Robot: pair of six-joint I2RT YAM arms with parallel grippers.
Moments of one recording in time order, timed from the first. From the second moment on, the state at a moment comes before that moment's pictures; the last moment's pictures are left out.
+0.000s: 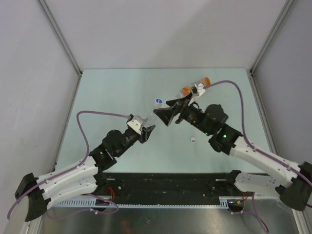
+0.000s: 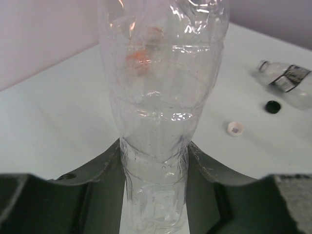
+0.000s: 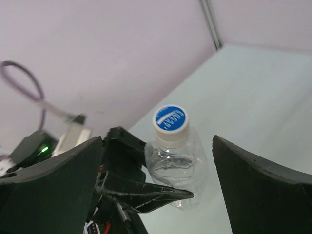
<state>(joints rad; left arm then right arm) -0.91 0.82 0.42 0.37 -0.20 0.06 0.88 1.10 0.92 0.27 -0.02 0.54</state>
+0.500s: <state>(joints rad) -0.79 0.66 0.36 0.38 0.63 0.13 0.76 0.83 0.92 0.02 -0.81 -0.14</state>
